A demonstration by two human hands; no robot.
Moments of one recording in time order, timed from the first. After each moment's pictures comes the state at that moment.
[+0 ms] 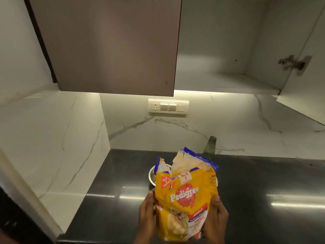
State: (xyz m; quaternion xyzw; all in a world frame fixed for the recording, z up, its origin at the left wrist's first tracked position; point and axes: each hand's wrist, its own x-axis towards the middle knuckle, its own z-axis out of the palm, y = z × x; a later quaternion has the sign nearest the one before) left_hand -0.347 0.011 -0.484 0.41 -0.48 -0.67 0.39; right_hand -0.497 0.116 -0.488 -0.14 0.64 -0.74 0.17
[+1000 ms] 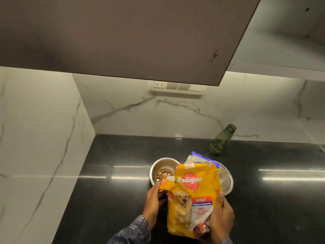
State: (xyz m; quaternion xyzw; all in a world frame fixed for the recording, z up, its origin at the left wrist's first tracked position) left_hand -0.433 -0.175 -0.617 0.46 -0.35 -0.79 0.19; right_hand -0.564 -0.024 -0.555 0.04 0.86 -0.48 0.19
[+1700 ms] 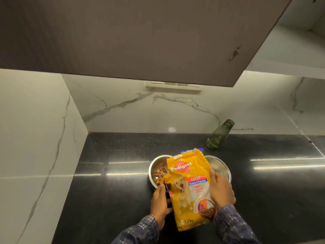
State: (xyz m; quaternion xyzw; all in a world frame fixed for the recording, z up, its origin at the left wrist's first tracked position) left_hand -0.447 -0.170 -0.642 0.50 -0.30 -0.81 0.09; right_hand -0.606 -0.075 -0.513 -0.07 0.95 -0.23 0.21
